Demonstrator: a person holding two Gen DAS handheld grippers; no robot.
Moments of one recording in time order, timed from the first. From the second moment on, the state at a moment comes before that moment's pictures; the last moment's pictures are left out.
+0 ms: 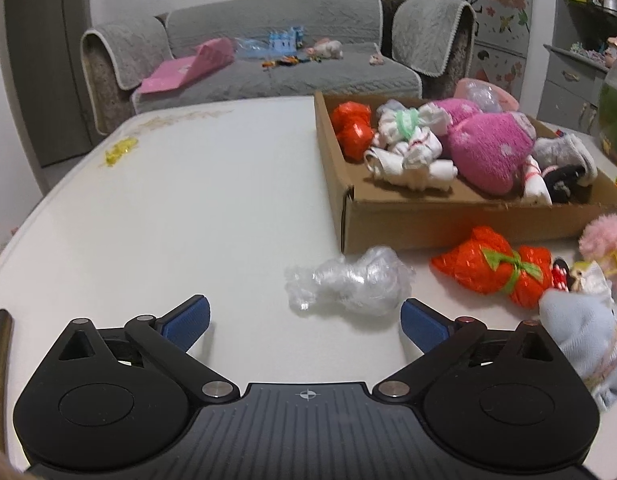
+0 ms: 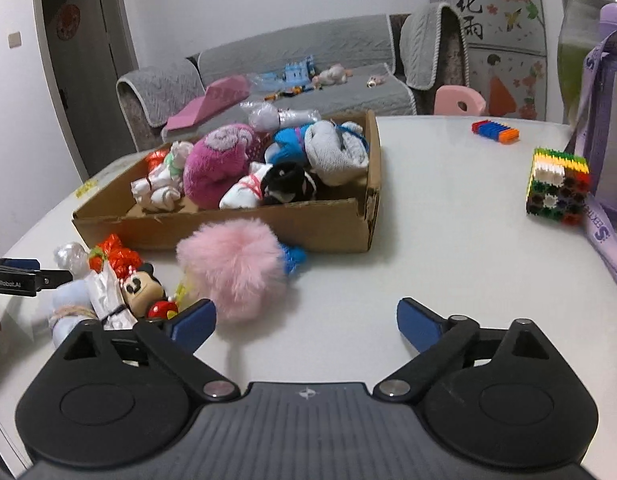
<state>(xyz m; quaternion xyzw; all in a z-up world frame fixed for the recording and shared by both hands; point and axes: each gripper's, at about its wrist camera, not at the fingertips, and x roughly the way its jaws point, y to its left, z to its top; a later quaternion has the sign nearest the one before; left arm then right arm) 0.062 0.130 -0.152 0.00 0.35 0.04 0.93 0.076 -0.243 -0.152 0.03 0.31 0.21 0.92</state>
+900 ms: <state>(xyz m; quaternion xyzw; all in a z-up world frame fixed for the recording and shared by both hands) 0.098 0.114 -0.159 -0.01 0.37 0.04 0.93 0.110 -0.188 -0.148 -0.11 0.30 0.37 0.87</state>
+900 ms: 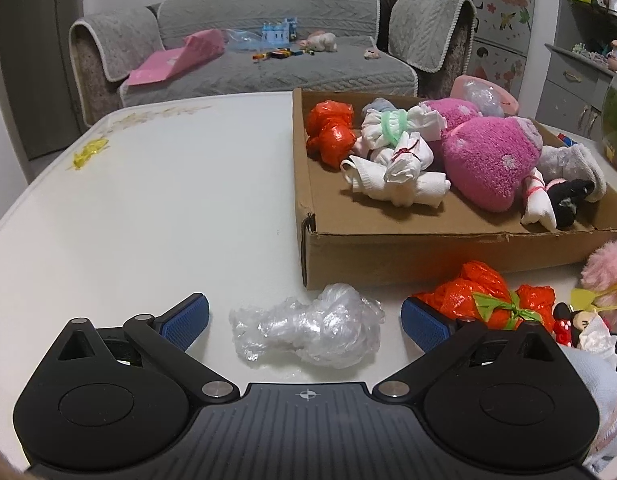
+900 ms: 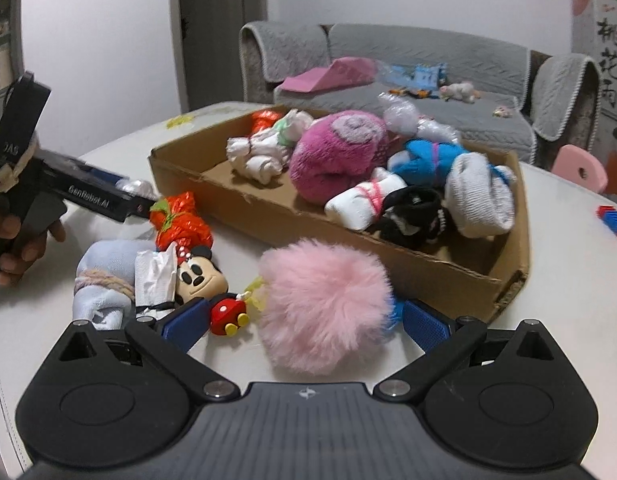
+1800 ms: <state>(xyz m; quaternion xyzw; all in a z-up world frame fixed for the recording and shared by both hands) 0.080 0.105 -0.156 0.00 0.35 0.02 0.94 0.109 -0.197 -0.146 -0.08 0.29 0.37 0.88</state>
